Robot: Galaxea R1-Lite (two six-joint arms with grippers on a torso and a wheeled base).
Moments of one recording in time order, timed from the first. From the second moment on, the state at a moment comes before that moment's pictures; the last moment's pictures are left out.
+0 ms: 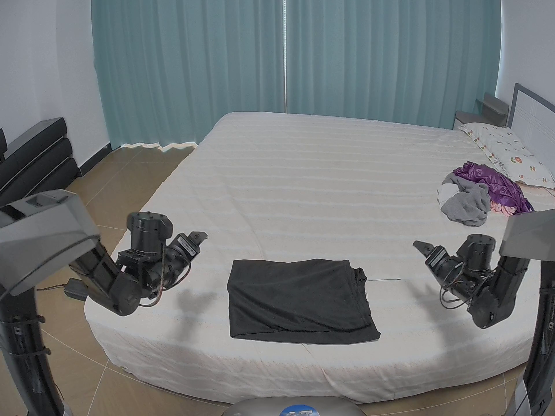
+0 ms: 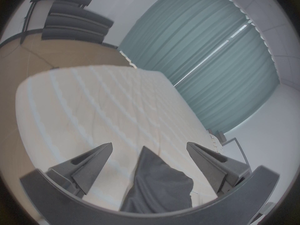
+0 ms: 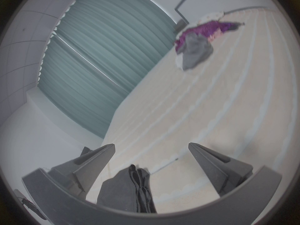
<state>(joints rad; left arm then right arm) -0.28 2.17 -0.81 -0.87 0.11 -0.94 0.06 2.32 -0.55 -1.41 0.04 0.84</state>
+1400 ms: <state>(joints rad) -0.18 0.65 -0.15 -0.87 0.51 0.04 0.10 0.38 -0.03 -0.34 0.04 -0.04</state>
